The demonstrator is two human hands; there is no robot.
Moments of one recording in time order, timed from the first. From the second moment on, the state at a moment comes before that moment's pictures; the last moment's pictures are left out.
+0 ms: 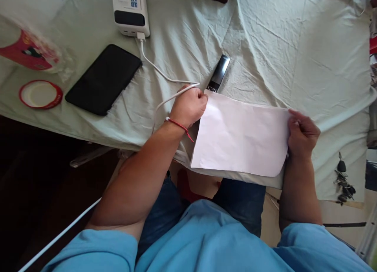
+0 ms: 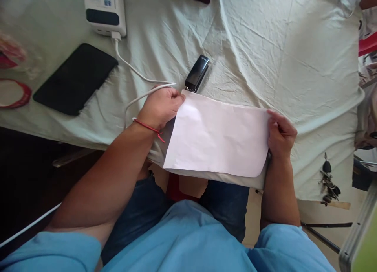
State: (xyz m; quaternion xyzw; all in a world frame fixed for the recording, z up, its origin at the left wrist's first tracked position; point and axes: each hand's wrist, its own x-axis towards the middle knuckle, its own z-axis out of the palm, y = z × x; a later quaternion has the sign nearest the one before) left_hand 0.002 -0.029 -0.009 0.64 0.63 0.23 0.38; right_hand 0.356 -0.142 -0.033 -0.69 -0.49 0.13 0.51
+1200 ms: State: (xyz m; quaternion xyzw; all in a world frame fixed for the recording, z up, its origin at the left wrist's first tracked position) left_hand 0.005 -0.006 -0.034 0.58 0.62 0.38 0.37; right_hand 0.358 -0.145 -0.030 -0.73 -0.53 0.16 0.41
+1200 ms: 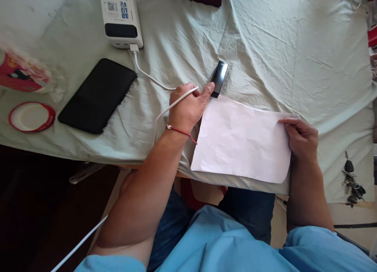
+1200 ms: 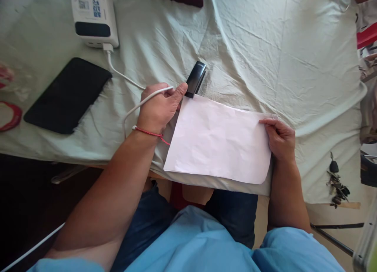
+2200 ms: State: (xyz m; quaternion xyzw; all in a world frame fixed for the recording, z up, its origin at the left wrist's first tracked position) left_hand -0.030 -0.010 -0.013 0.72 0.49 0.22 0.43; right_hand 0.370 -0.154 -0.031 -0.70 -0.50 0.27 0.43
